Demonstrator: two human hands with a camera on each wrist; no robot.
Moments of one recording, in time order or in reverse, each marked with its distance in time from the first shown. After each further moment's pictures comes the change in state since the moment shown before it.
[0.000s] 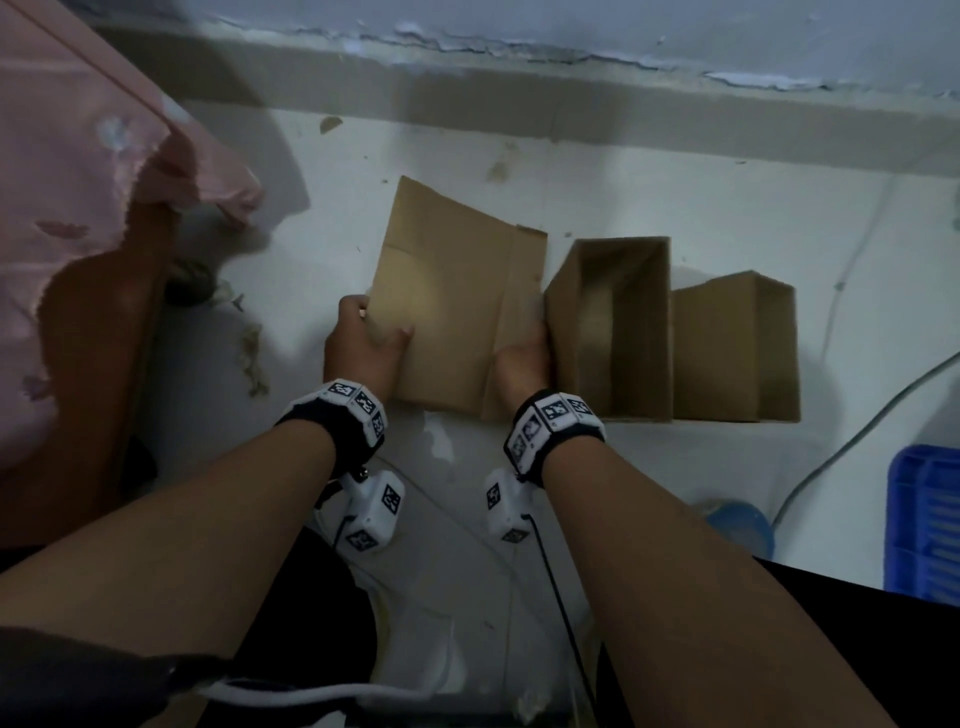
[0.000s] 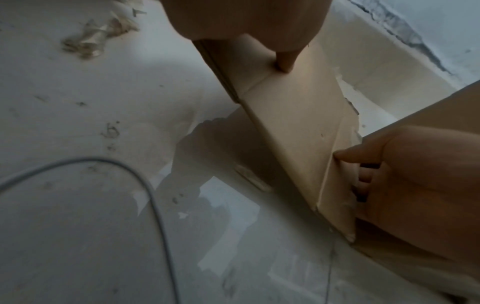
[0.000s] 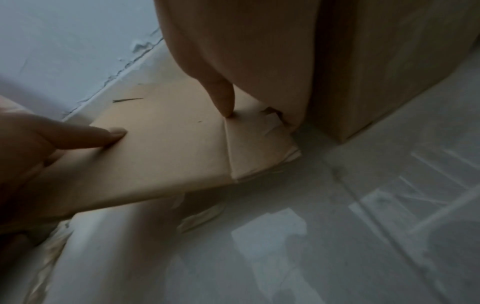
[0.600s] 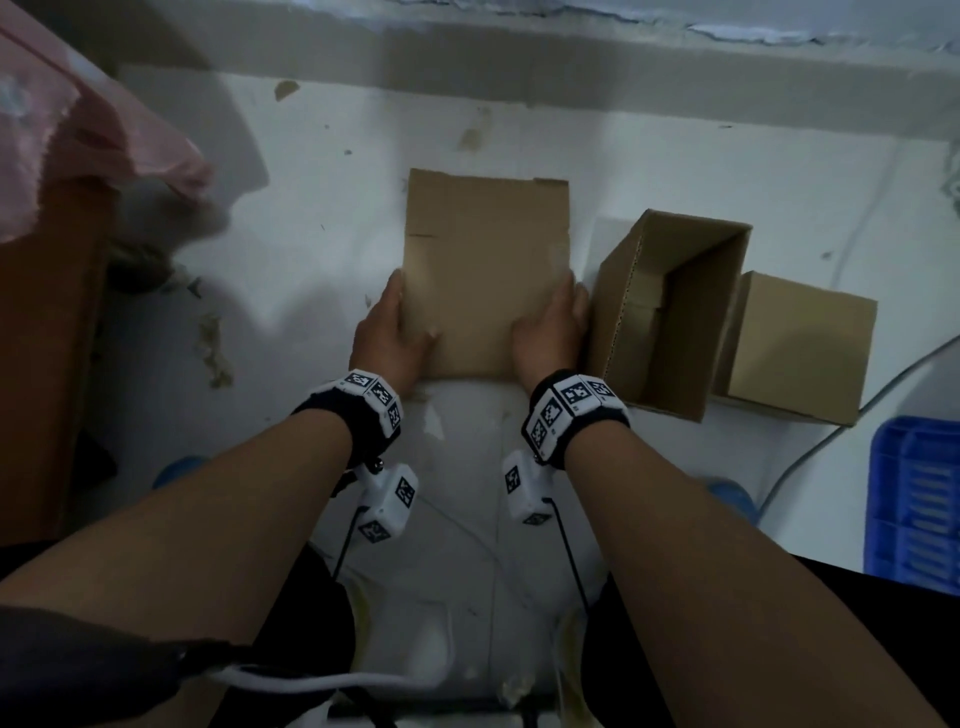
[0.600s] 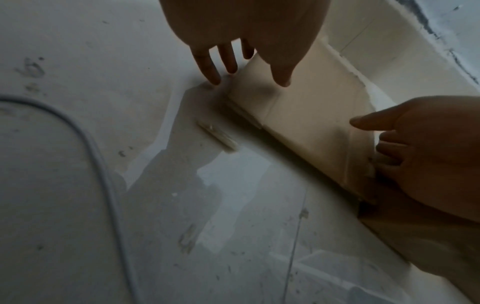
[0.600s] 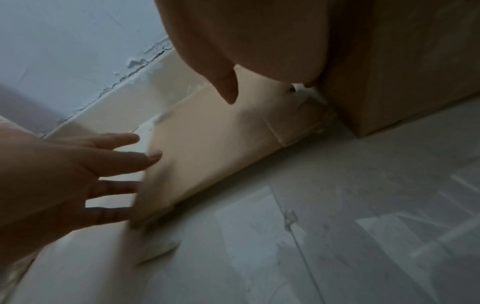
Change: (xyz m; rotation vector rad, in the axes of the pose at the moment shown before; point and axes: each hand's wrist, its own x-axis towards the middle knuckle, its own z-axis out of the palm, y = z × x) left_hand -0.001 -0.007 0.052 0.065 -0.277 0.143; right_hand 0.017 0.014 -0.043 -0.182 0.262 -0.198
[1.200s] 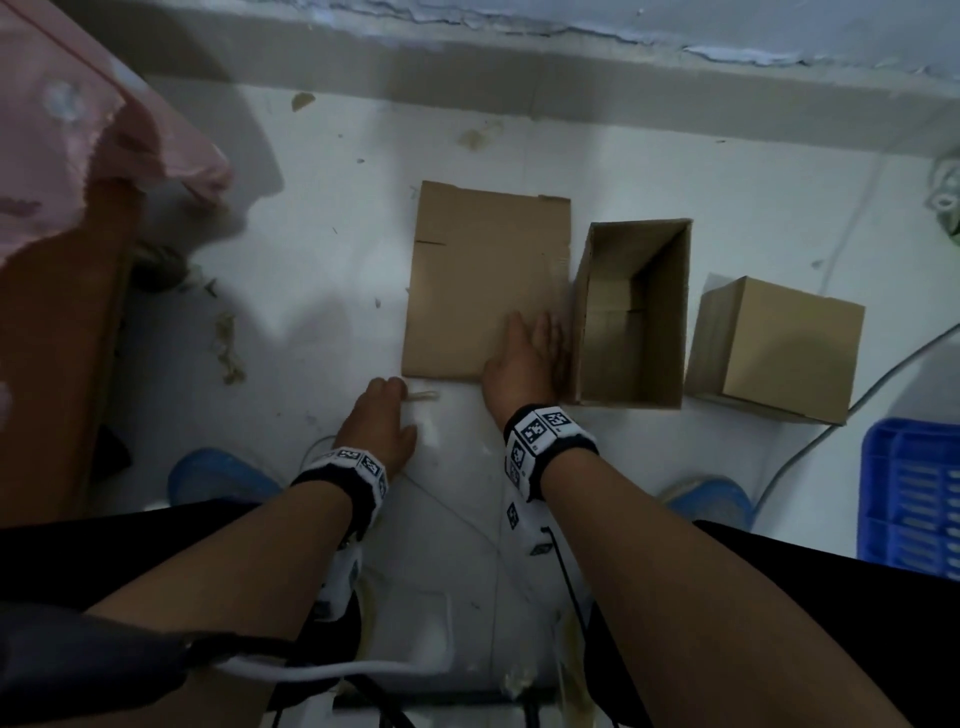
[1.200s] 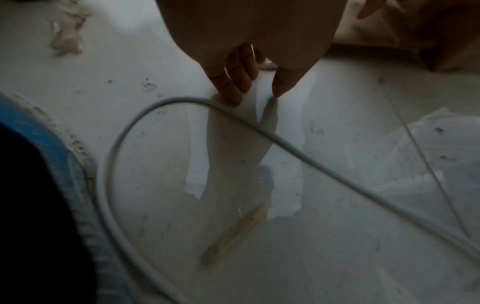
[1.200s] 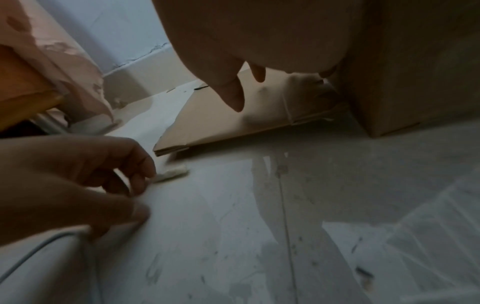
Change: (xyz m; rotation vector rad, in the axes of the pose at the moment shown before) left_hand -0.067 -0.063 -0.001 0.438 -0.202 0.064; right_hand -0.046 0.011 0.014 -0.383 -0.161 -0.172
